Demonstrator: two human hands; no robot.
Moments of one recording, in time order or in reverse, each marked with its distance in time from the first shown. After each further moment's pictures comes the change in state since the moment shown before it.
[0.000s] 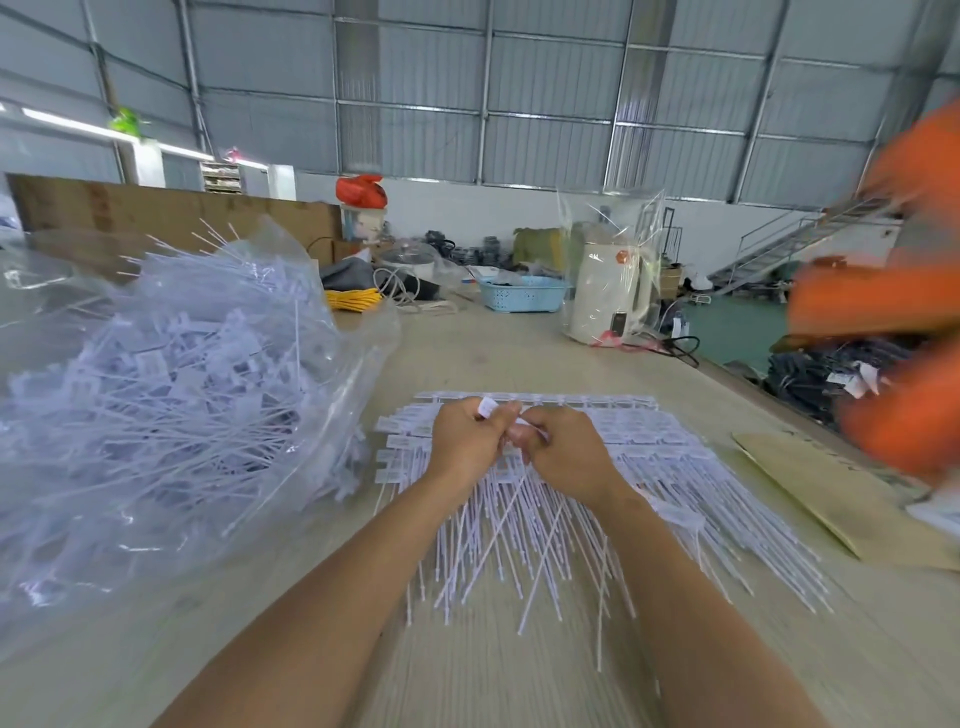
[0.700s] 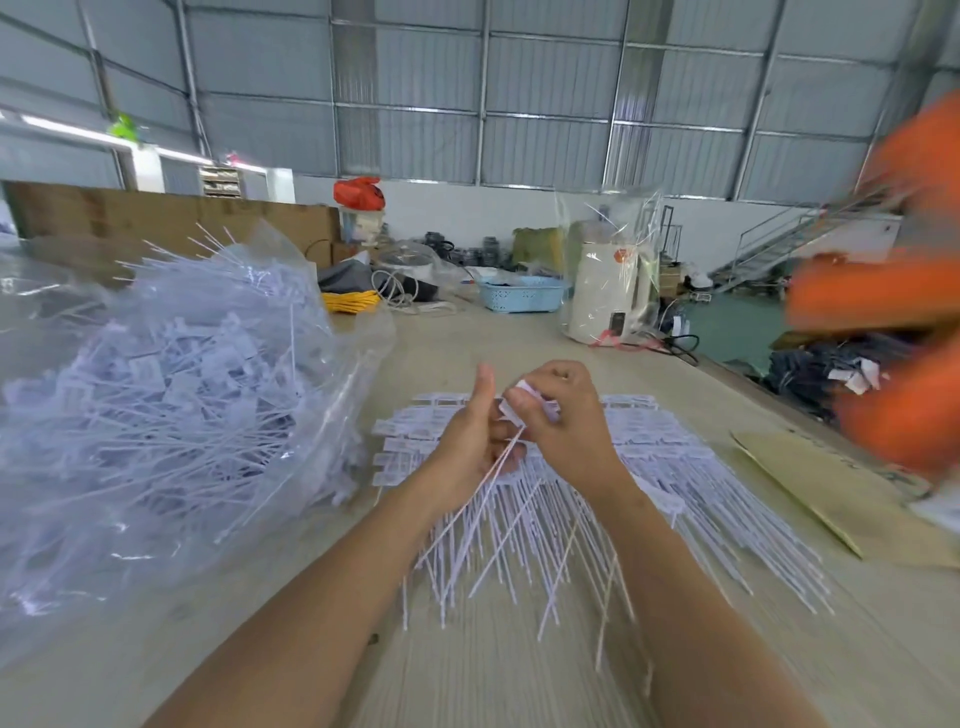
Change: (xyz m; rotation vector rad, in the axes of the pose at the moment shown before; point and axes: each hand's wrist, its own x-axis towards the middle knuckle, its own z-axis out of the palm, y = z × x) left_hand -0.003 0.012 -0.001 -0.309 -0.373 -0.271; right_hand 0.002 -0.017 -0.011 0.272 0.254 -0.041
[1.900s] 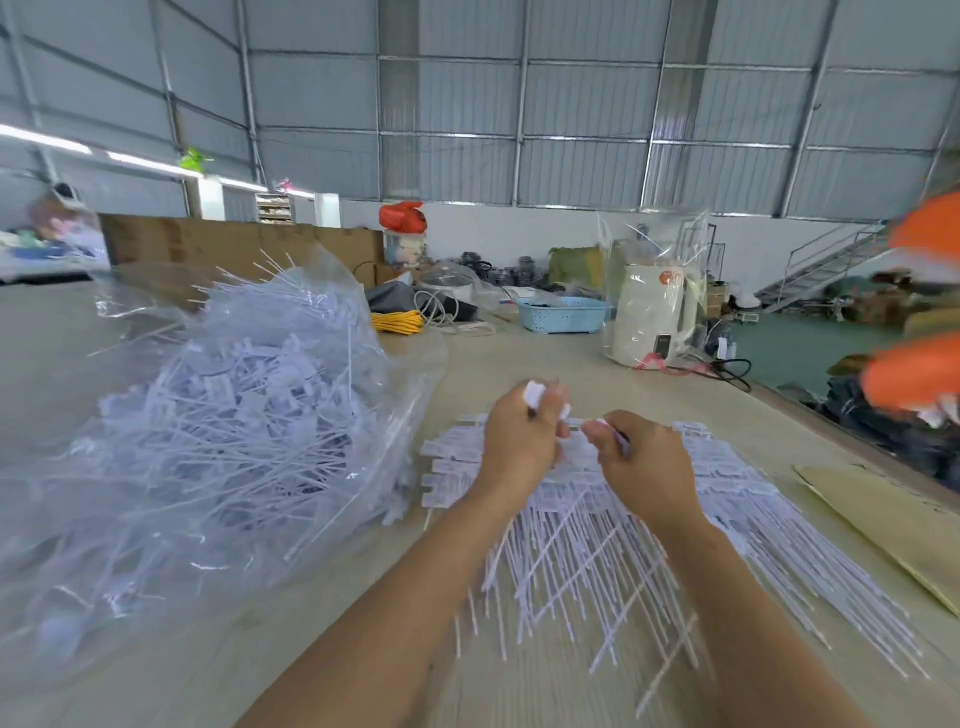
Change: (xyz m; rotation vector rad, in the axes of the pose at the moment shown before) left_hand -0.022 0.032 0.011 0.337 0.345 0.338; right_hand -0.003 0.018 -0.008 -0.324 0.039 0.005
